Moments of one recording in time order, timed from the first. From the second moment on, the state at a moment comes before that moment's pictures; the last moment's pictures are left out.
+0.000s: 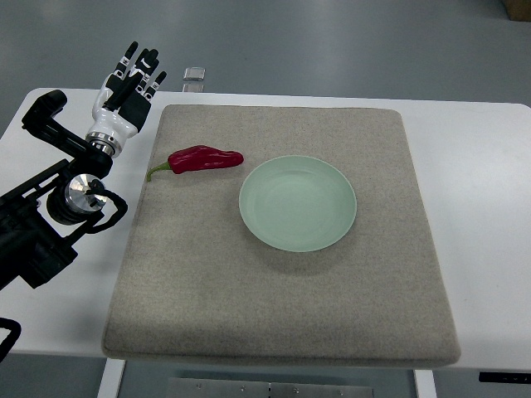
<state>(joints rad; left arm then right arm) -0.71 0.31 -0.74 -0.85 -0.15 -0.11 -0.43 0.06 0.00 0.02 0.13 -0.12 0.02 0.06</state>
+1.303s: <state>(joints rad) -0.77 0.31 -0.64 -0.76 -0.14 -0.19 -0.43 0.06 0.00 0.02 0.13 -0.12 0.03 0.06</state>
